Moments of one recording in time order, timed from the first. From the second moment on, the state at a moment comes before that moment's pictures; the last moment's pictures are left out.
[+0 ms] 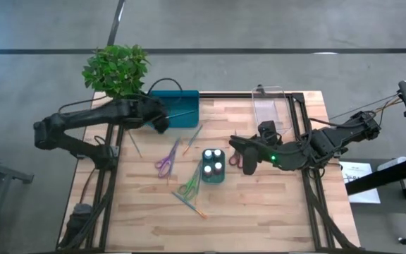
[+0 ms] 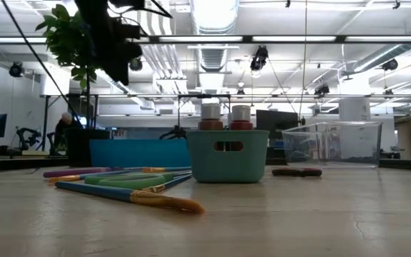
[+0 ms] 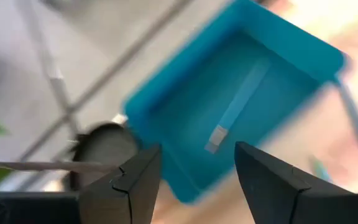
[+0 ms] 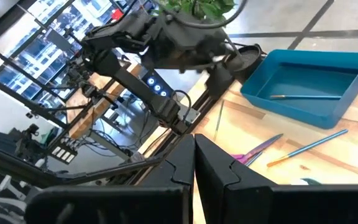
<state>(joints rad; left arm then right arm) 0.29 1.27 1.12 -0.99 -0.63 -0.34 0.45 1.39 1.59 -0.61 0.79 1.02</state>
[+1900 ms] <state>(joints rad) -0.20 1.12 0.66 -1.10 -0.20 0.71 0.45 1.39 1.59 -0.60 0.84 0.91</state>
